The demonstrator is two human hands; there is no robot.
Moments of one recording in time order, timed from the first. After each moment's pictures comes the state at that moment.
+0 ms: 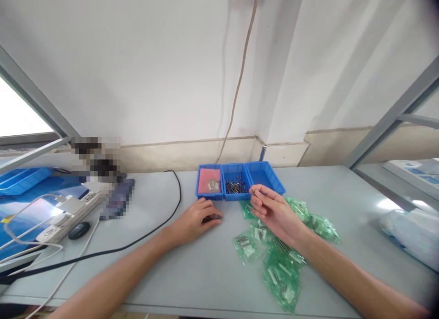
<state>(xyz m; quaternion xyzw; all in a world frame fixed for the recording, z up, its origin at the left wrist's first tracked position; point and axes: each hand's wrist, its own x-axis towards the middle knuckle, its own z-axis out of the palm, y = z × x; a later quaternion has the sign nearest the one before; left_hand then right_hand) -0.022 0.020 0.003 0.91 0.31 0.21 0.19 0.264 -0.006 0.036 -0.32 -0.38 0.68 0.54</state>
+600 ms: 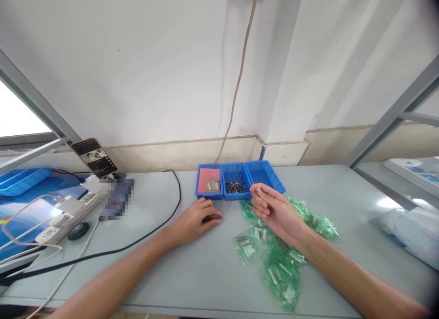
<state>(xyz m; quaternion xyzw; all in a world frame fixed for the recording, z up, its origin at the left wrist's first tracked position) -0.023 0.020 0.002 0.91 0.31 0.21 0.20 0.265 -0.007 0.039 -0.32 -0.37 0.68 0.54</state>
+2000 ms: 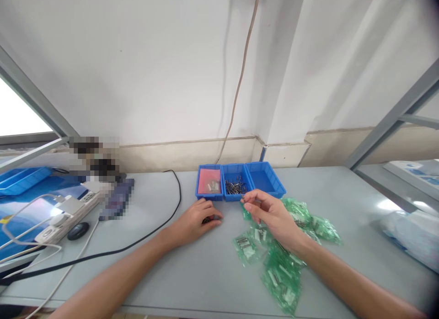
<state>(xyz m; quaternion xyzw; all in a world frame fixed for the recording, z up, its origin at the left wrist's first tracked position) -0.022 0.019 0.005 0.91 0.31 0.20 0.20 0.260 -0.012 0.035 -0.43 -0.55 0.54 0.47</state>
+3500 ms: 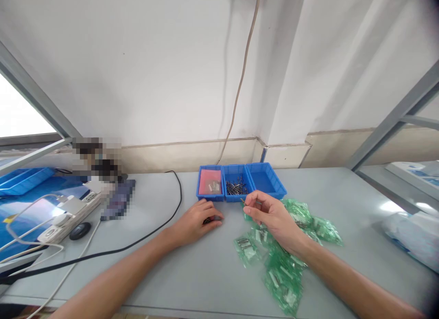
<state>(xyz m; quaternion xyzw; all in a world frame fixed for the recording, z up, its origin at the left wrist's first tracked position) -0.023 0.019 0.005 0.91 0.31 0.21 0.20 0.255 -0.018 0.045 -0.43 -0.55 0.55 0.47</state>
